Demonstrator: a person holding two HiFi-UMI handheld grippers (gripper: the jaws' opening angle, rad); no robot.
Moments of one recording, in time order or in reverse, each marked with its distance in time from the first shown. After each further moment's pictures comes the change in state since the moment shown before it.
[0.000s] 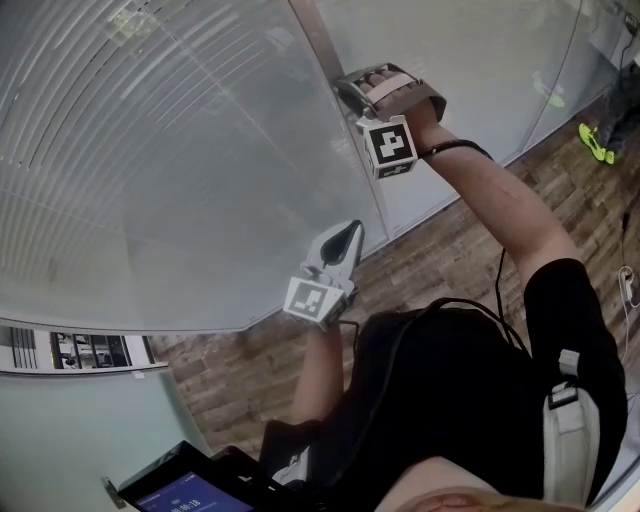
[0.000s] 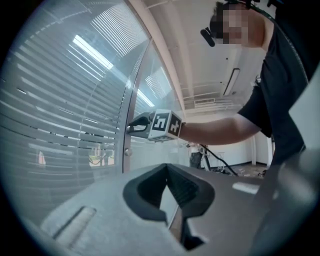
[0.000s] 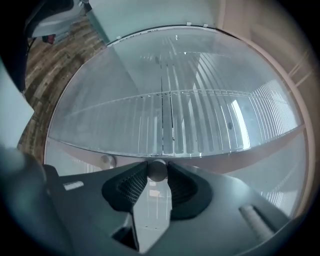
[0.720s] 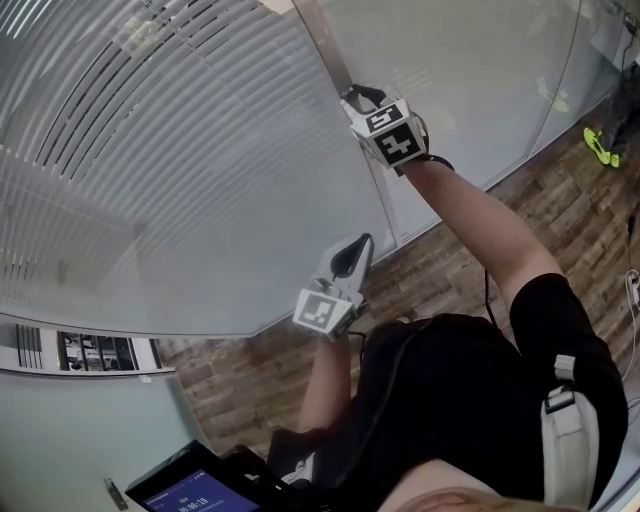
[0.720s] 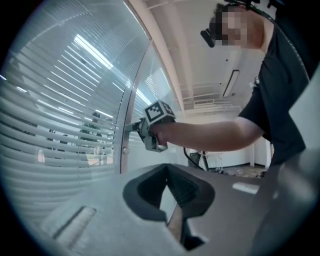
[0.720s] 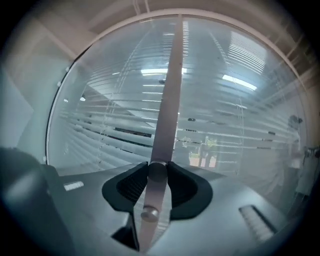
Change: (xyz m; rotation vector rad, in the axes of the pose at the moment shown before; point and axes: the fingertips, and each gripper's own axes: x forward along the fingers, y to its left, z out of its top) left arm -0.014 -0.017 -0.005 -0.006 -0.002 -0.012; right arm -0.003 -0.016 -0.019 1.401 -0.103 0.027
